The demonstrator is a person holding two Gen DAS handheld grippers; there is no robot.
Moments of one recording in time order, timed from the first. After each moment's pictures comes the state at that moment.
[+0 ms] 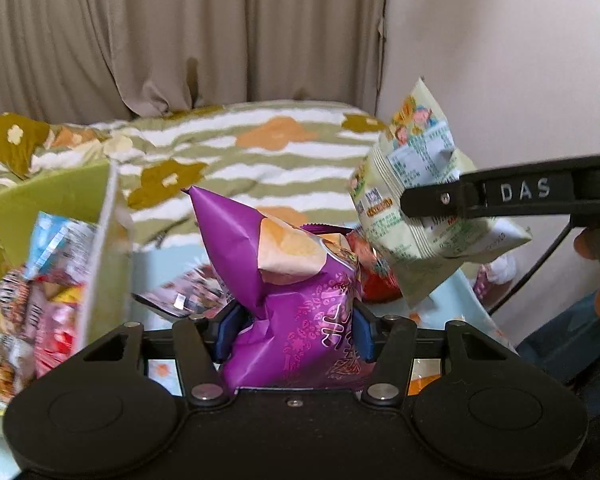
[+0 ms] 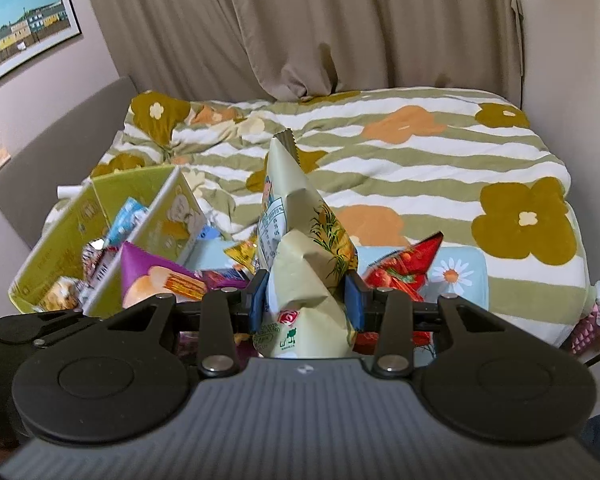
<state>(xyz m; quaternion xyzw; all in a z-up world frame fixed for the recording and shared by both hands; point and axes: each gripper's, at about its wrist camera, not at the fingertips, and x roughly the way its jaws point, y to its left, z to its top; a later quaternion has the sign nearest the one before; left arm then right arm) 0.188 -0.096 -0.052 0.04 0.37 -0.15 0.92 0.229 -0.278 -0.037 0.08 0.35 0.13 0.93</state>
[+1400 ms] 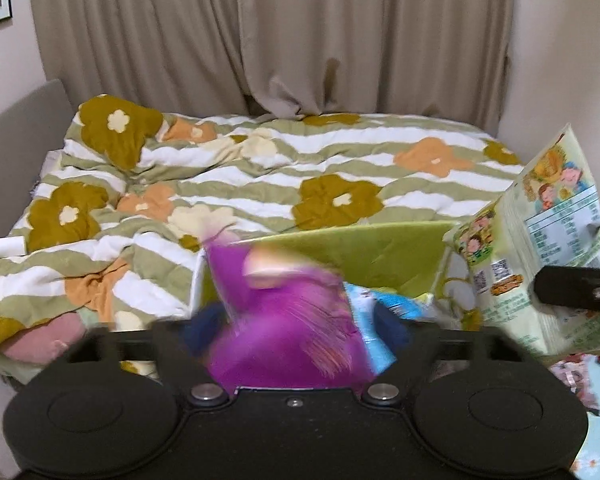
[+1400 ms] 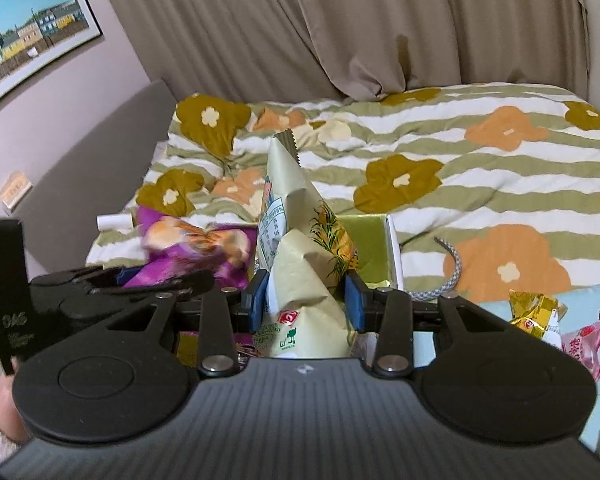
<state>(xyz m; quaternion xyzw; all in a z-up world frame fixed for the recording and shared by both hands) 0.351 0.194 -0.035 0.05 0.38 -0.04 0.92 0.338 0.005 0.003 0.12 0.36 0.15 0.91</state>
